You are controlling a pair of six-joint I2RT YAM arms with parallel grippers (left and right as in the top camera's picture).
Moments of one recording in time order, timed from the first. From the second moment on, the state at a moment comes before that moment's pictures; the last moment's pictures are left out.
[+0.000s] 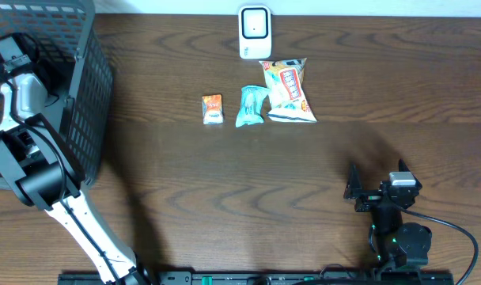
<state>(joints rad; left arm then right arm) 0.50 2.33 1.84 -0.45 -0.11 -0.33 0.01 0.02 0.01 -0.07 -0.02 0.00</state>
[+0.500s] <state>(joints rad) 0.50 2.18 1.84 -0.74 -0.11 -0.33 0.01 0.02 0.01 -0.07 -0.02 0.00</state>
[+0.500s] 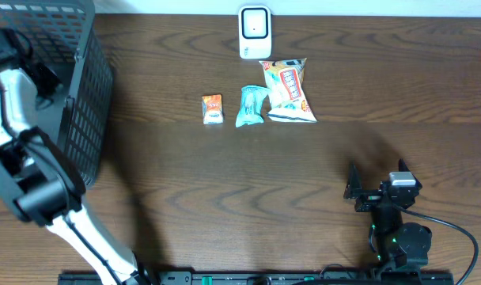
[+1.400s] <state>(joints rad) 0.22 1.37 1.84 -0.84 0.56 -0.54 0.01 0.02 0.01 -0.07 -0.02 0.00</state>
